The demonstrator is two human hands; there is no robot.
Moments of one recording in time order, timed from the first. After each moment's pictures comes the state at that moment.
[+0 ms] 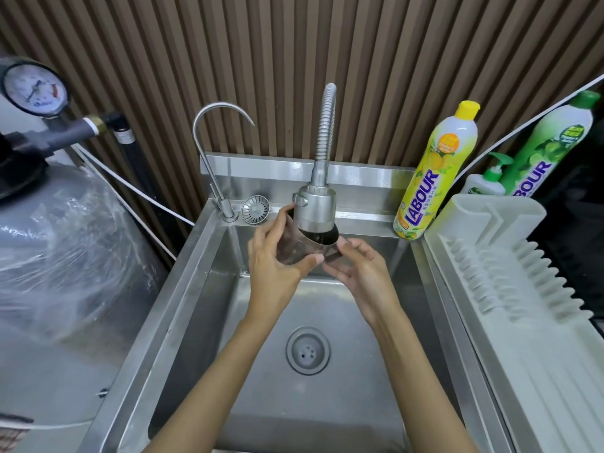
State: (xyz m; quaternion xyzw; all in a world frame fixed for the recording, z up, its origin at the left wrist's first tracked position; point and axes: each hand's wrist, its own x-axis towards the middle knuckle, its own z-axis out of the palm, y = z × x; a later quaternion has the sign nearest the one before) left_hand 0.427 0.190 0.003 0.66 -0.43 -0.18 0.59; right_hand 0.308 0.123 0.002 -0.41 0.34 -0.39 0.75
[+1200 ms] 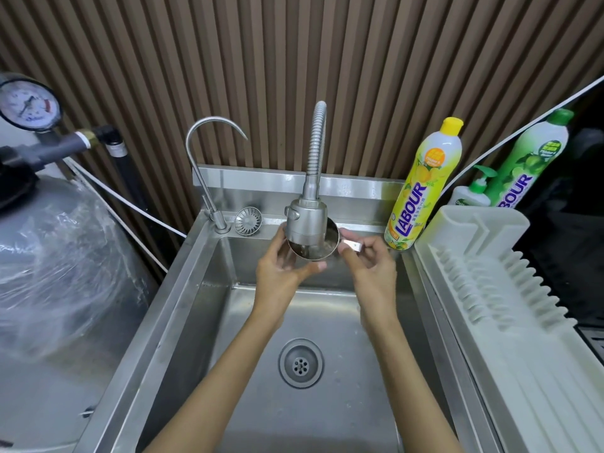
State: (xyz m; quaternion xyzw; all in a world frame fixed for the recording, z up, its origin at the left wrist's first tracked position) left_hand 0.420 0.173 0.002 0.56 -0.33 -0.36 0.67; right_hand 0.305 0.131 0.025 -0.54 0.43 -0.50 0.53
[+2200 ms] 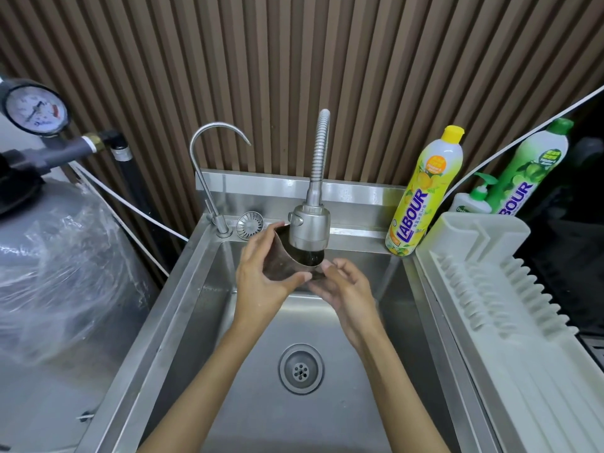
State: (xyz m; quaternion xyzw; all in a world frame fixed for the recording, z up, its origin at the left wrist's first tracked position) left_hand 0.440 0.191 0.007 0.65 -0.47 -0.13 0.58; right_hand 0.318 0.131 -0.007 -0.42 0.33 -0.40 0.74
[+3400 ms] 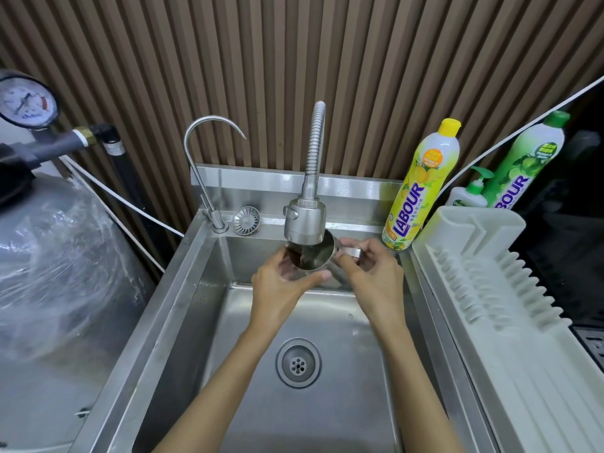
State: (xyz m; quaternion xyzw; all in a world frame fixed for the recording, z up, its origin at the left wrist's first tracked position) left_hand 0.418 0.181 -0.004 0.64 -0.38 -0.31 0.59; right_hand 0.297 0.135 0.034 -0.64 0.49 -0.43 0.40
